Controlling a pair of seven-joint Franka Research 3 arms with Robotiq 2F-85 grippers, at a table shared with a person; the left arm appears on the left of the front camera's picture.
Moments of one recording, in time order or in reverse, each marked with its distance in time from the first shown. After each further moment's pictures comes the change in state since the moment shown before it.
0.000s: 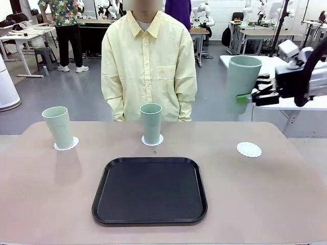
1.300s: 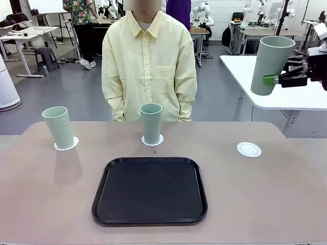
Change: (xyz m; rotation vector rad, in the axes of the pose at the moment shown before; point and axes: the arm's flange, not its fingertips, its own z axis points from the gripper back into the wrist) left arm 0.000 0.000 0.000 0.000 0.000 0.000; right arm 0.007 -0.043 0.078 -0.156 0.005 0.020
